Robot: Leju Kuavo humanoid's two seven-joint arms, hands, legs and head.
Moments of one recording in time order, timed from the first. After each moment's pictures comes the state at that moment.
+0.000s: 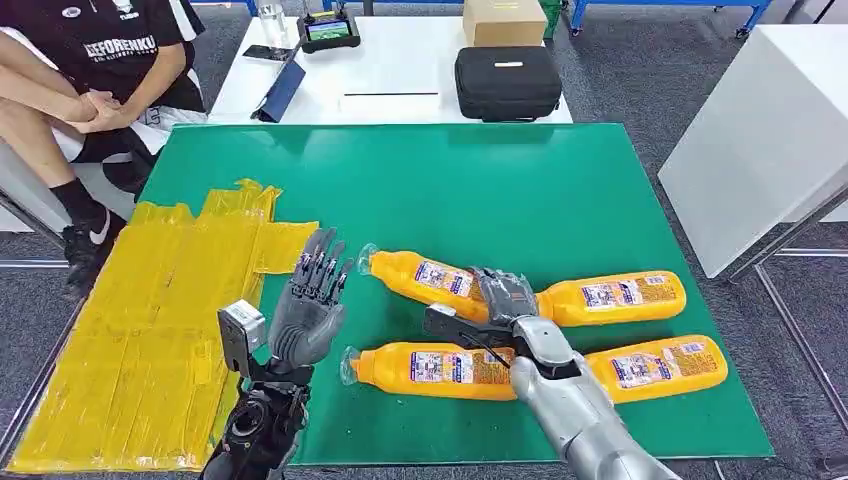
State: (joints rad) left arm -0.09 -0.19 -0.27 -1.36 0.01 -0.08 -0.47; right arm -0.46 0.08 0.41 -0.70 1.15 -0.31 0.00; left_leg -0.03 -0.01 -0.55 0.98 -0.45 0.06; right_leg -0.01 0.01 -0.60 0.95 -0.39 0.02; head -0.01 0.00
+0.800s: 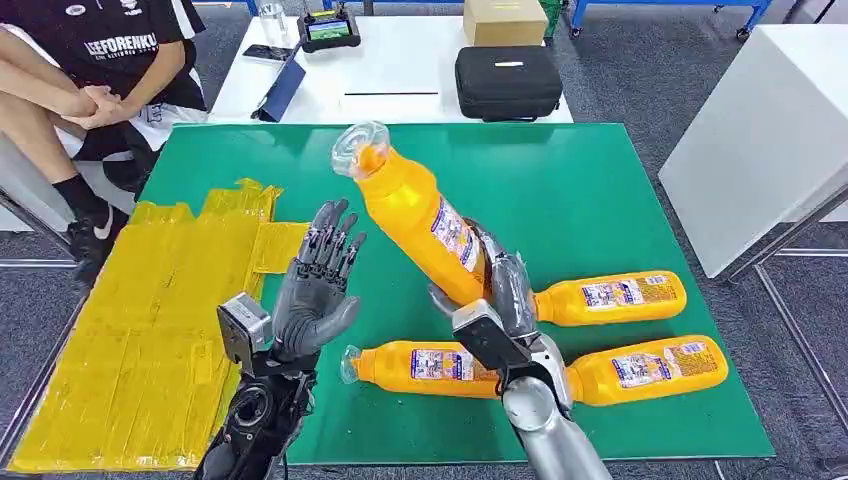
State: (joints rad) left arm -0.14 -0.16 -0.38 -1.47 -0.03 -0.03 -0.47; right arm -0.19 0.14 0.39 -1.30 0.48 -0.45 -0.42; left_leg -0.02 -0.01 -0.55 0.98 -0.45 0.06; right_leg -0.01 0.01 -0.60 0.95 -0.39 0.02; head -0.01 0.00
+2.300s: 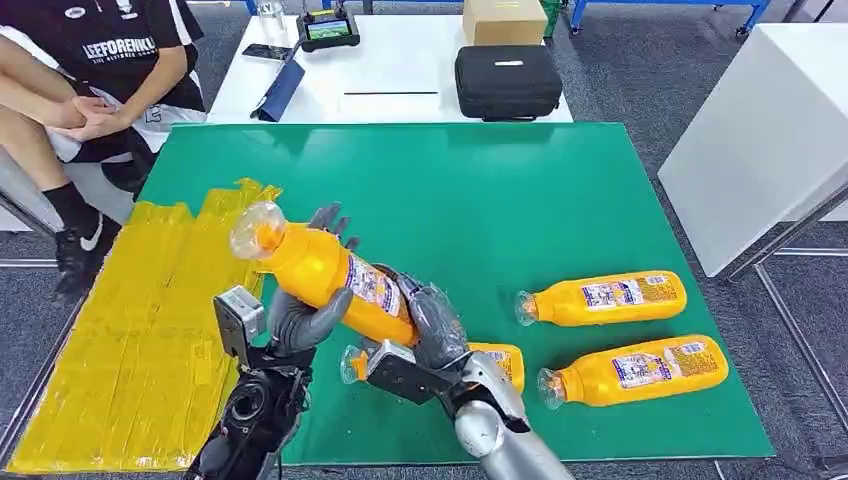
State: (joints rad) left arm -0.16 -0.12 -0.39 -1.41 0.06 -0.01 -0.48; right arm -0.23 0.16 0.64 -1.13 0.62 -0.37 -0.32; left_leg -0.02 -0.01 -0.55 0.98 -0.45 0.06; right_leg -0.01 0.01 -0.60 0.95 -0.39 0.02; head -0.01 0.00
